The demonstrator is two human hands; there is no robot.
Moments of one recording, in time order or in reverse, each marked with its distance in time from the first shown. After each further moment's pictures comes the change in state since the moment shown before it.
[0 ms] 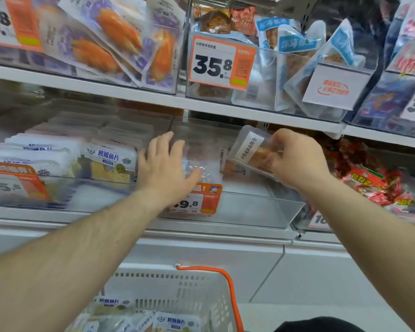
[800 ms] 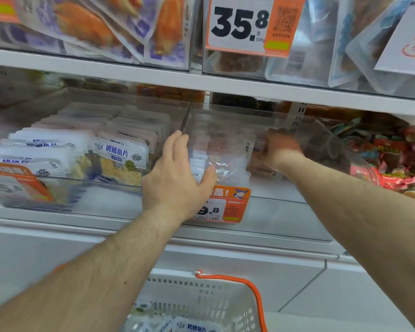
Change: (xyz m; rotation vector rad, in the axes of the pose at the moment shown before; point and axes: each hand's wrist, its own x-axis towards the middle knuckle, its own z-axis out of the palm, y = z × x) left_hand -0.005 -0.003 0.024 -0.103 0.049 -0.173; right_hand 0.116 0.019 0.173 -0.093 -0.249 0.038
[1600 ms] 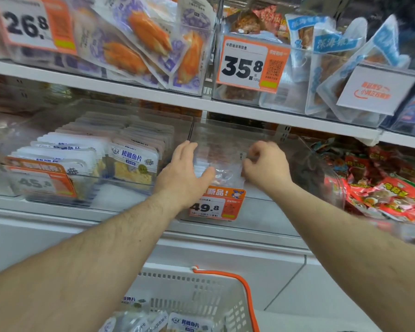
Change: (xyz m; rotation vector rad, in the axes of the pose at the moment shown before) left_hand 0.008 -0.004 -0.025 -0.240 -0.195 0.004; right_hand -0.103 -0.051 -0.059 0.359 0.247 -0.066
